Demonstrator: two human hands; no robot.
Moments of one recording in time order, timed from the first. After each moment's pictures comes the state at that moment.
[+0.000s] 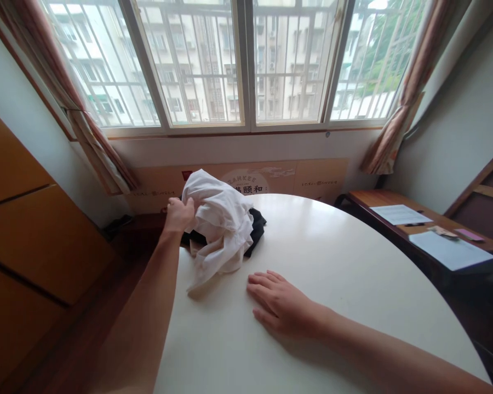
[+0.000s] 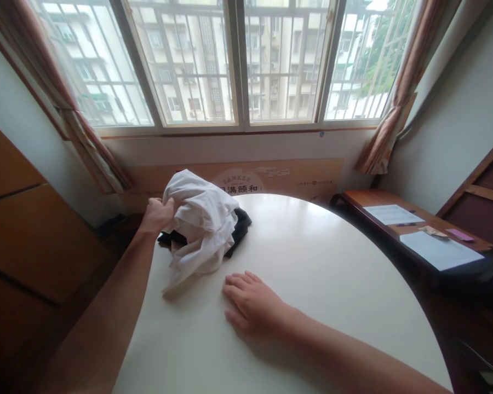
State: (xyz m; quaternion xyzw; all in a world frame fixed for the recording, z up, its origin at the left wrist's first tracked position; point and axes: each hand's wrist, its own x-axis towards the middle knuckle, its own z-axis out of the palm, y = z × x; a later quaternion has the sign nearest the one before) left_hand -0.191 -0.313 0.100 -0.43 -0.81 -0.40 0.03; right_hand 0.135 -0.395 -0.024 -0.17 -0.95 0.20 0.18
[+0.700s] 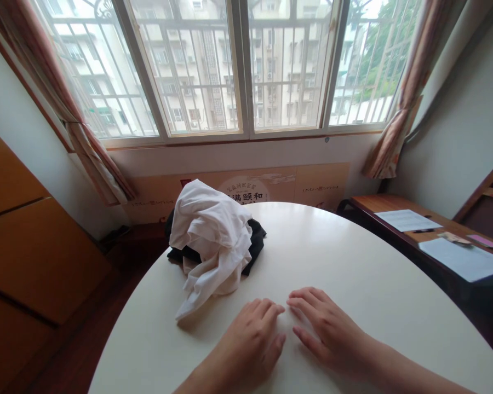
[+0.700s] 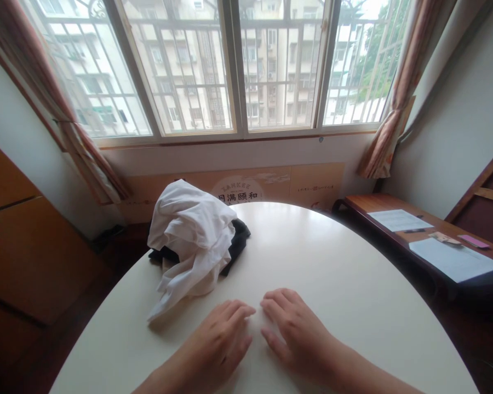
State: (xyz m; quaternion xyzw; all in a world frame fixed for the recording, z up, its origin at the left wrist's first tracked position) left_hand -0.017 -0.447 0.007 -0.82 -0.54 -0.10 -0.16; right_hand 0.206 -0.380 -0.037 -0.28 -0.93 0.15 0.20
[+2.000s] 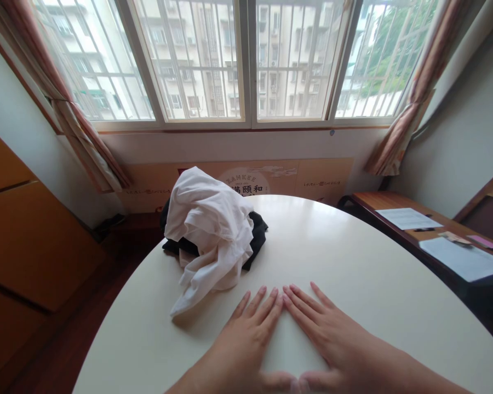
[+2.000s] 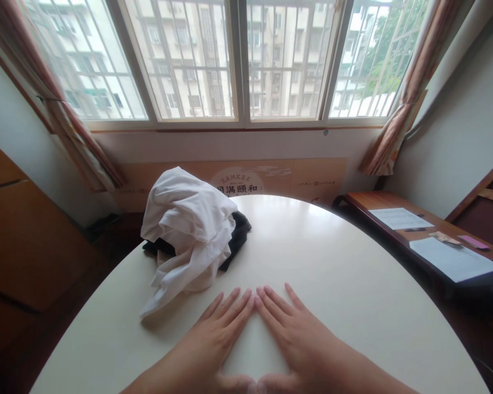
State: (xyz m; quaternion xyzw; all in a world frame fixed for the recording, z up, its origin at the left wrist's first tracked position) left_hand -0.038 -0.443 -0.012 -0.82 -0.52 -0.01 -0.23; right_hand 0.210 -0.376 -0.021 -0.23 -0.94 0.24 0.00
